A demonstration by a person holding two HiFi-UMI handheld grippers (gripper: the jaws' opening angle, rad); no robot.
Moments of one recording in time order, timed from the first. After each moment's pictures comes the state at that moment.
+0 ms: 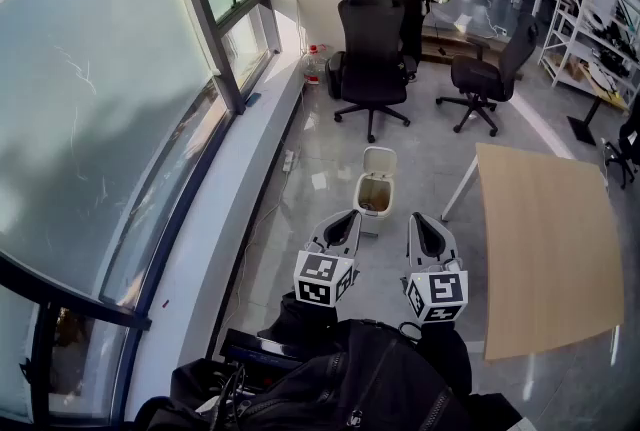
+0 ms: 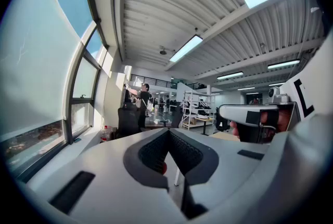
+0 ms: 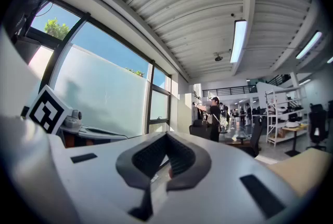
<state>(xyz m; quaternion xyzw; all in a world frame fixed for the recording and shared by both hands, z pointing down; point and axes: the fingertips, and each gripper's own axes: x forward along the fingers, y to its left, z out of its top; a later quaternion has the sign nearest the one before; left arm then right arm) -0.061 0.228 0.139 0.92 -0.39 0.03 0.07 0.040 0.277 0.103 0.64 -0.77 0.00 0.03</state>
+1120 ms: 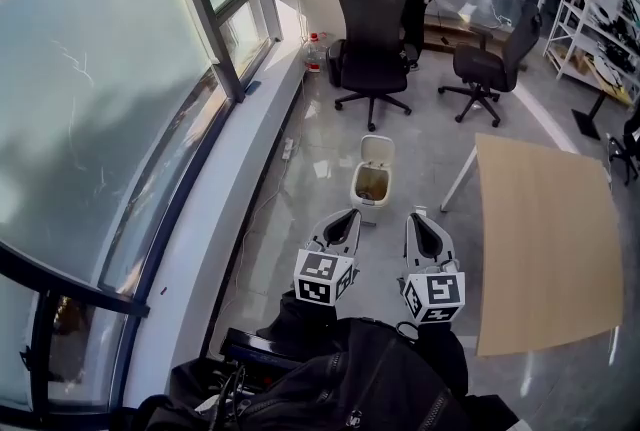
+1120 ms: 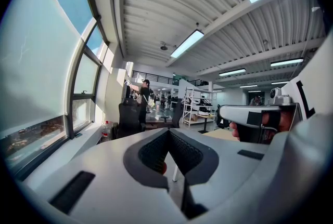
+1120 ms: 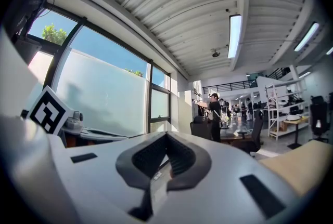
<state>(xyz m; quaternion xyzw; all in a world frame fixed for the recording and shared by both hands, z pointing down) -0.031 0.241 0.156 0.91 -0.40 0.05 0.09 0.068 0.289 0.121 0.64 -0.77 0.02 0.02</state>
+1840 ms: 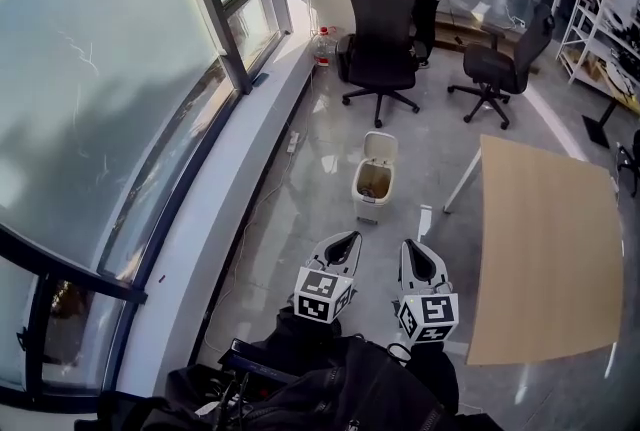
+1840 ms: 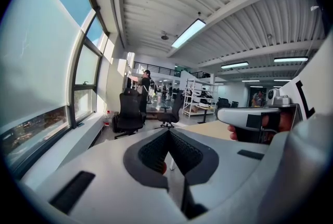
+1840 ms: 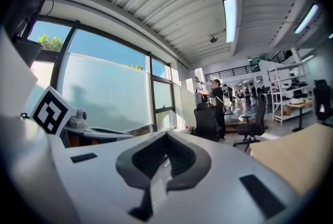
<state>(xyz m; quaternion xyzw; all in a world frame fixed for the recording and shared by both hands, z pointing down) -0.005 0.278 0.206 0.90 -0.40 0.10 0.12 0.088 0.319 0.179 0.61 -0.79 0.09 0.03</state>
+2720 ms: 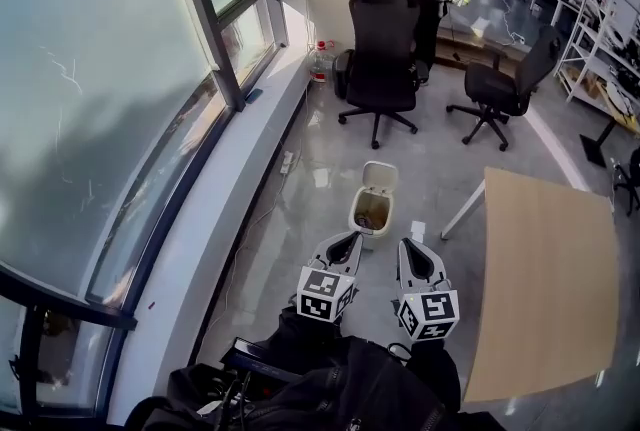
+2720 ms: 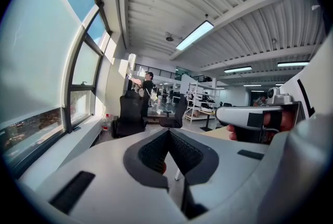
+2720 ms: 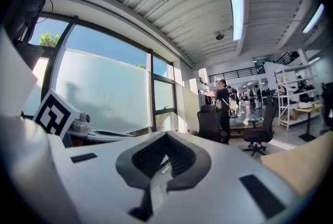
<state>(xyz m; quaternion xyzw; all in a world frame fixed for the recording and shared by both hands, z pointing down) -0.005 0.135 0.205 0.91 -0.40 0.07 0.12 0.078 0.176 0.171 0.60 -0.80 0.07 0.04</state>
